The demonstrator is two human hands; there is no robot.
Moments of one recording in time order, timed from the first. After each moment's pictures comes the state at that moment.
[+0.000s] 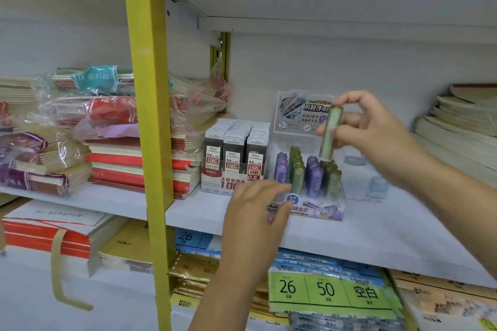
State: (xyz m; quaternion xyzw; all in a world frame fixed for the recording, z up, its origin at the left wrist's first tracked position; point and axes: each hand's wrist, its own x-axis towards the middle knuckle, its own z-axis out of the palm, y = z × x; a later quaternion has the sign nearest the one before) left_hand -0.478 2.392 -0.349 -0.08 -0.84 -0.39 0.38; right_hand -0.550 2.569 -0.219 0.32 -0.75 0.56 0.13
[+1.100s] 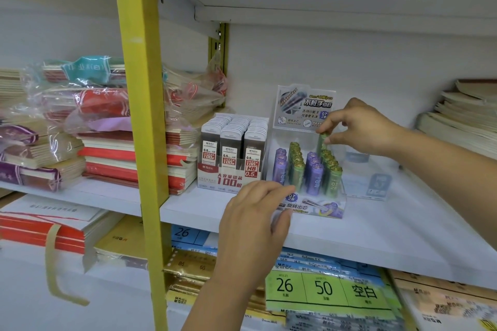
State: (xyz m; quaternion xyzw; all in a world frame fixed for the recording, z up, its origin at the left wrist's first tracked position) left_hand -0.482 2.394 -0.362 -0.09 -0.87 -0.28 0.39; right_hand -0.638 2.584 -0.212 0.29 -0.93 0.12 0.19
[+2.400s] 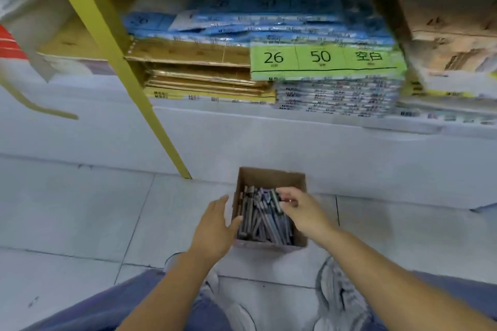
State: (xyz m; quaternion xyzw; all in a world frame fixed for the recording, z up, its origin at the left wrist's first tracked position) left_hand -0.322 2.385 -0.697 0.14 -0.89 -0.40 -0.15; right_hand -0.389 2.593 -0.674 -0.01 -0.86 0.44 -0.27
